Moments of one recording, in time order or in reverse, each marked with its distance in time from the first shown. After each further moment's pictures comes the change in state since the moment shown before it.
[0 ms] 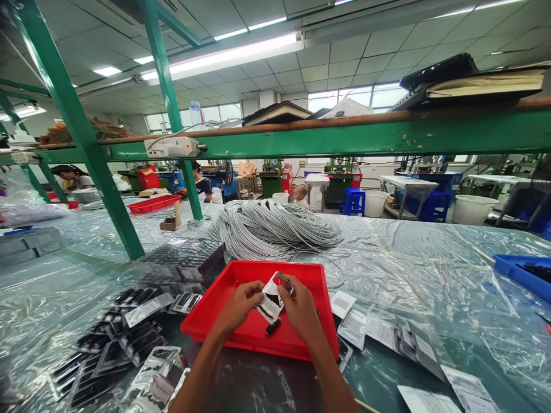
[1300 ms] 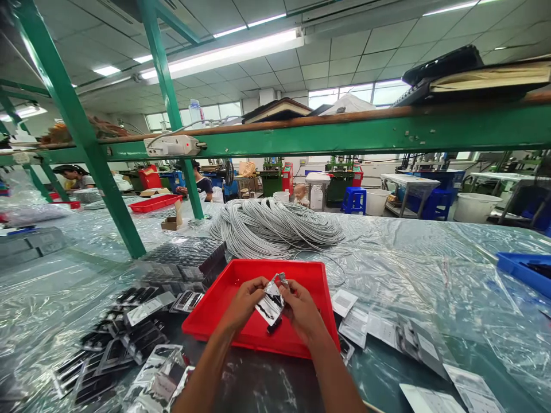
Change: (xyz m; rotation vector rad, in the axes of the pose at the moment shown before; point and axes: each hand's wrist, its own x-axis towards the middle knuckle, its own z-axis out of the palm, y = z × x) left_hand 0.003 -0.003 0.011 -0.210 0.043 -0.008; right_hand -0.005 0.001 0.008 0.740 -0.105 0.382
